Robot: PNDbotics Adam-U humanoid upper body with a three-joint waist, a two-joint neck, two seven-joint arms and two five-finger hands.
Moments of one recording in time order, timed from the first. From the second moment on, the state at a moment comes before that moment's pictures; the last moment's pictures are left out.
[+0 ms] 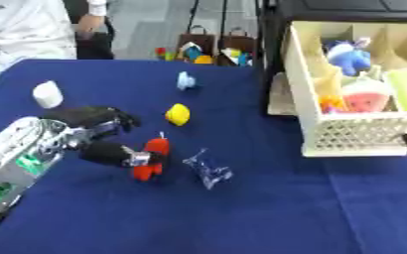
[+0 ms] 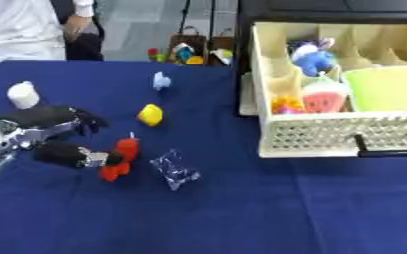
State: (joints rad) left arm -0.73 0.71 -0.47 -1.65 -0.74 0.37 -0.74; right arm -0.62 -0.74 -0.19 -1.99 0.28 -0.40 -0.66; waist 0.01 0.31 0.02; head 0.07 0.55
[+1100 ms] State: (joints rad) left arm -0.77 0.64 -0.50 -1.50 -0.83 0.31 -0.70; right arm -0.62 -0.74 -0.19 -1.99 0.27 -0.39 -0.66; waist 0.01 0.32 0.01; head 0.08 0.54
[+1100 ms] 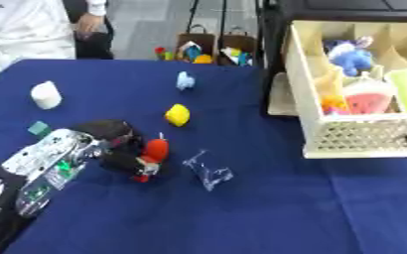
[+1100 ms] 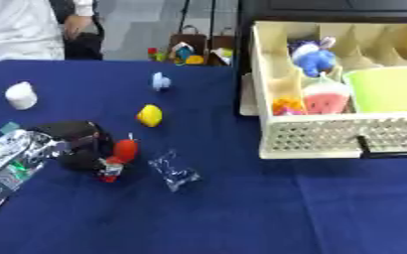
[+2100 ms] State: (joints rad) left arm -0.78 0.61 -0.50 -1.45 -0.87 0.30 -0.68; right arm -0.62 -0.74 -0.19 -1.99 0.27 -0.40 -0.67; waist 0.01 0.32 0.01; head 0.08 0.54
